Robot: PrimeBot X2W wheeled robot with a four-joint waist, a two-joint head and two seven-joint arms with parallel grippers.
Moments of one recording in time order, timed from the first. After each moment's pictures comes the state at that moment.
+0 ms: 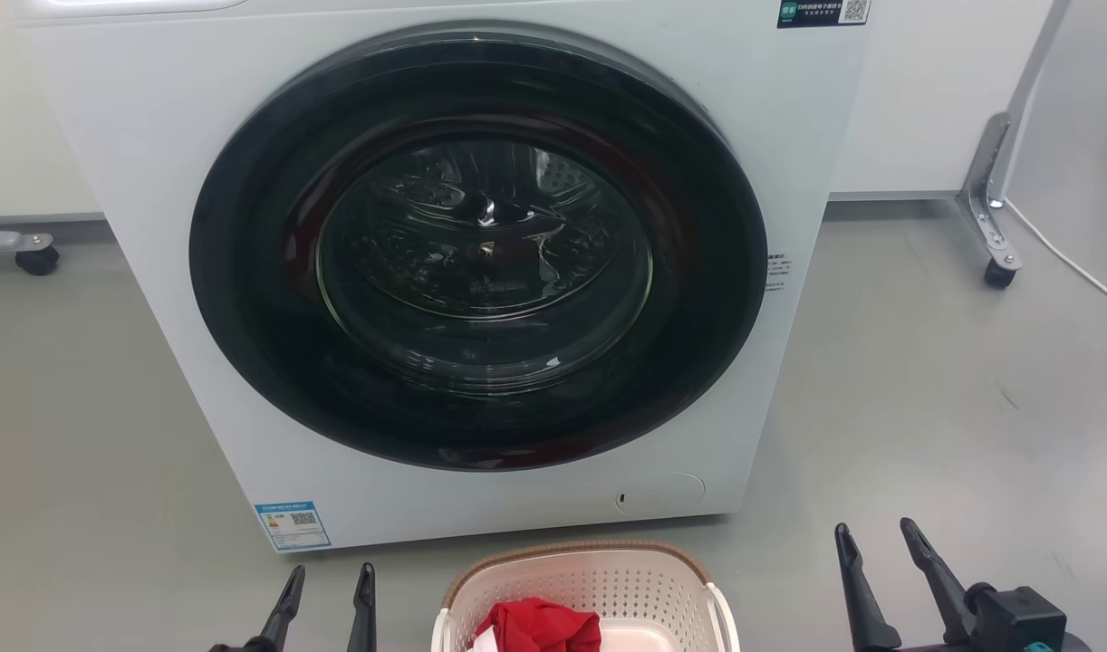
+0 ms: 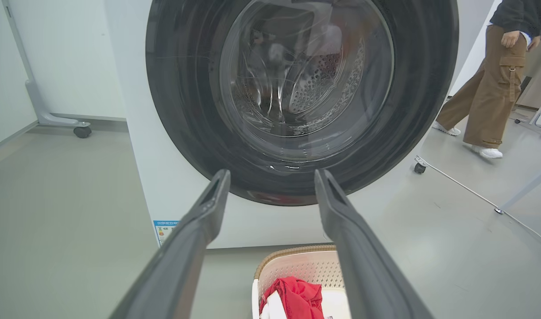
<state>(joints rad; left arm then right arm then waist) 0.06 0.20 -0.34 0.19 -0.48 0.12 -0.25 0.00 -0.27 0.39 0.18 0.45 -0.12 -0.25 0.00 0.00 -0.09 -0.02</state>
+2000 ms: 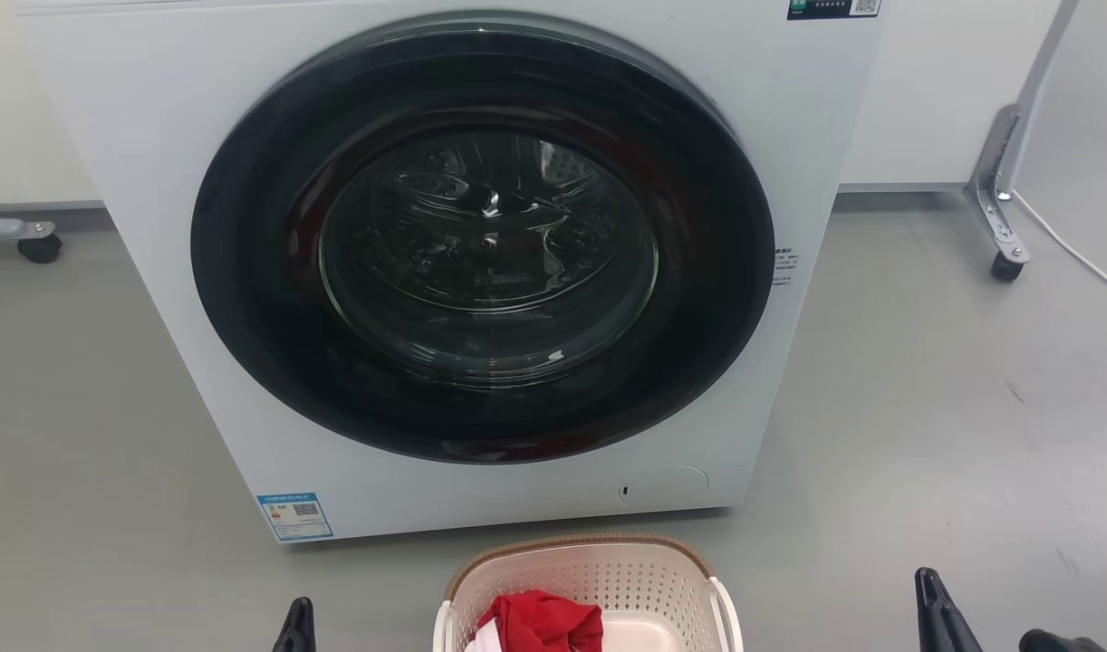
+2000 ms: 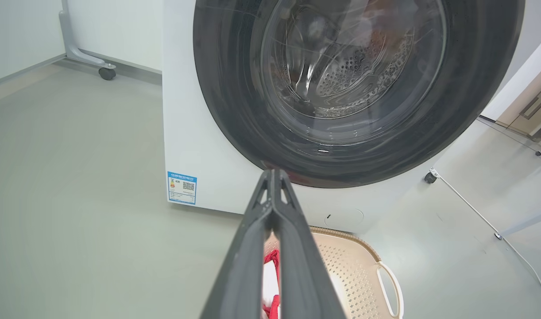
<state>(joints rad) 0.16 0.11 -0.17 0.13 -0.51 0.10 -0.15 0.14 -0.17 0.19 0.13 0.46 -0.10 -0.20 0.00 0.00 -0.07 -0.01</state>
